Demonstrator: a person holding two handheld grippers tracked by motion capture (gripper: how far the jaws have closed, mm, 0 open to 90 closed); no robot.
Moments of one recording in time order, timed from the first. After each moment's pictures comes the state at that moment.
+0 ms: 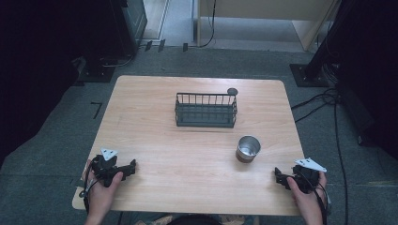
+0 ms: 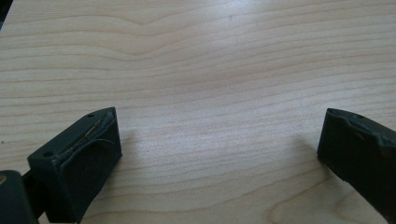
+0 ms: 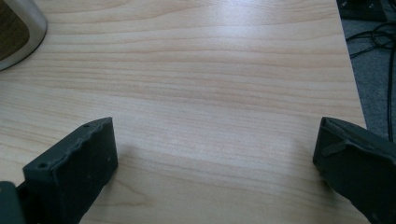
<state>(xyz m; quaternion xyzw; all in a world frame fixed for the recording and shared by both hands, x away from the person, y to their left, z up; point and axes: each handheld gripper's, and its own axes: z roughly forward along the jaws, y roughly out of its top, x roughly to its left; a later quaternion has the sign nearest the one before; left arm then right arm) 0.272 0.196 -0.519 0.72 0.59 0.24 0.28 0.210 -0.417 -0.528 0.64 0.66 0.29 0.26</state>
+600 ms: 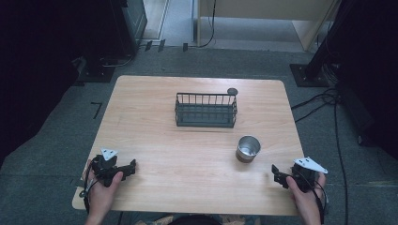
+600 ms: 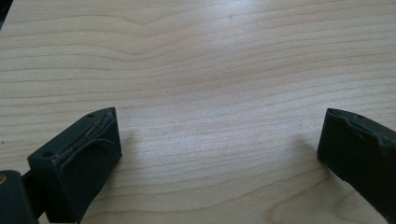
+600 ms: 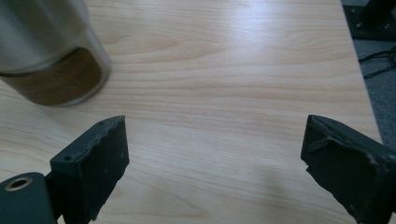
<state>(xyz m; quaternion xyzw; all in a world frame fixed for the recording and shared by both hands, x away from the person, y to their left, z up) 0.272 0.196 -0.519 0.72 0.59 0.24 0.28 0.205 -0.401 -0.507 0.62 0.66 0.33 0.26</state>
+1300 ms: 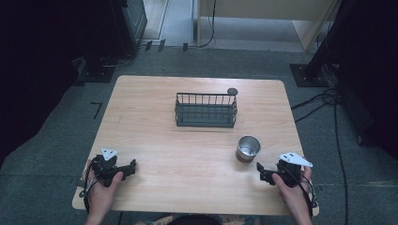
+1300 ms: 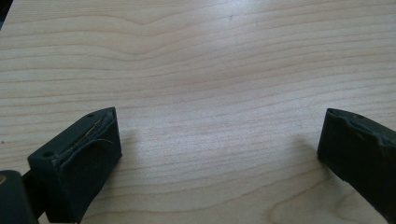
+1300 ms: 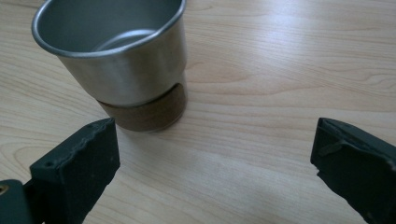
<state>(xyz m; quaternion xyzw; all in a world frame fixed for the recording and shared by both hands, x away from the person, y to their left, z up) 0.272 0.196 -0.519 0.72 0.59 0.24 0.28 0.217 -0.359 -0.490 0.58 0.69 0.36 0.24</state>
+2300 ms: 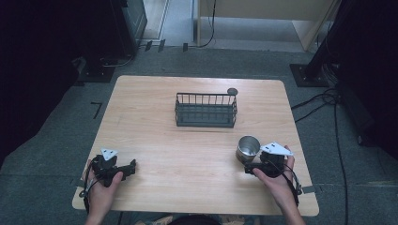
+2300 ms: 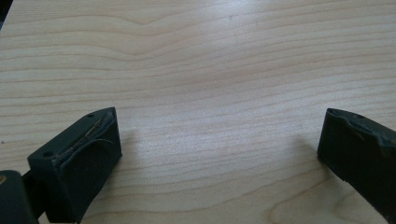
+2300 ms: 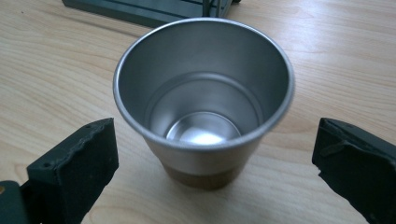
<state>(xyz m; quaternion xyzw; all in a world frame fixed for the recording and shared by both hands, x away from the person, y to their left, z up) 0.272 0.196 -0.519 0.72 0.59 0.24 0.28 0.246 -0.316 -0.481 0.54 0.72 0.37 0.23</state>
